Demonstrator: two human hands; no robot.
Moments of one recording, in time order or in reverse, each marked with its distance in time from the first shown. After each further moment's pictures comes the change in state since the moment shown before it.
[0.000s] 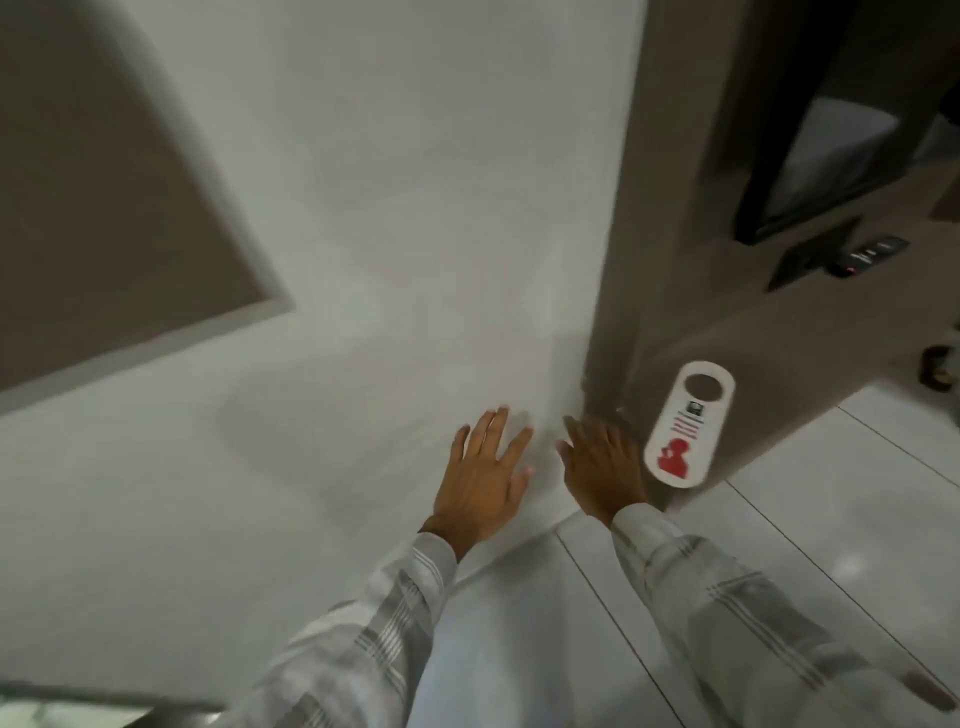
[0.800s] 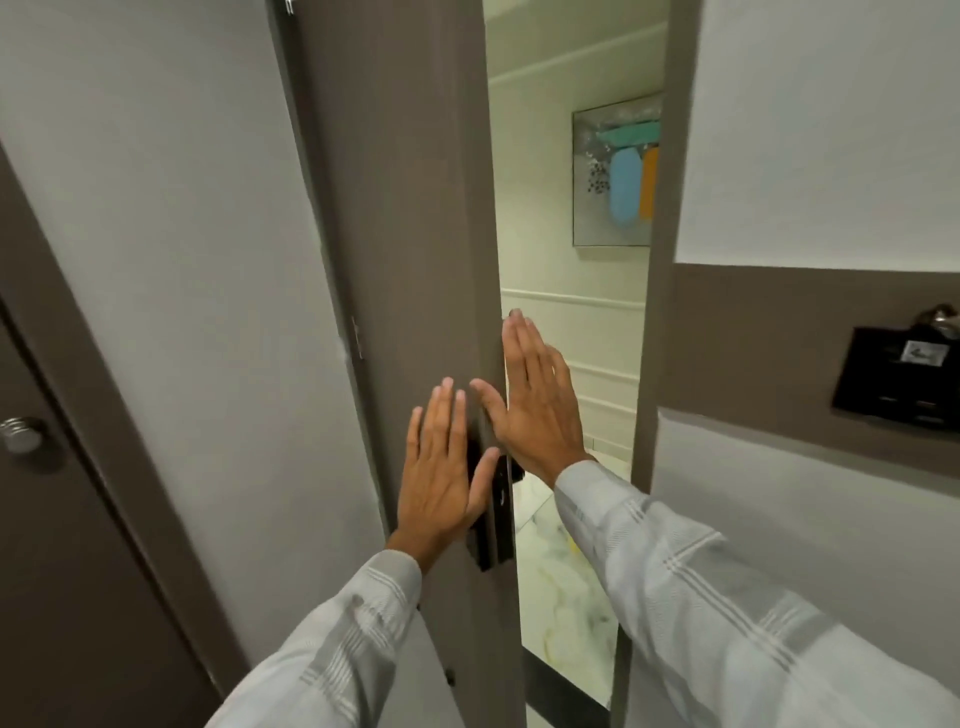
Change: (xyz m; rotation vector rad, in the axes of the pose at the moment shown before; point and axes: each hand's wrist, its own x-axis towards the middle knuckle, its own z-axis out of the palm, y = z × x) left_hand -0.670 -0.254 -0.283 0.509 0.817 -1.021; right_hand -0.375 -0.722 -0.106 0.645 0.482 -1.512
